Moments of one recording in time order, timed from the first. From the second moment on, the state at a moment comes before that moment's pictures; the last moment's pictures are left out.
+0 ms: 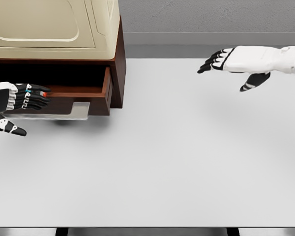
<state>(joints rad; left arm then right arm) -0.75 1.40 -0.90 -1.76 1.06 0.16 -0.61 -1.02 -0.91 0.89 -1.40 0.16 -0.61 0.61</state>
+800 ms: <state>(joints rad) -0.85 1.32 -0.77 -1.76 1.00 0.04 -0.61 -1.01 -0.91 0.88 -1.40 0.16 -0.61 0.61</state>
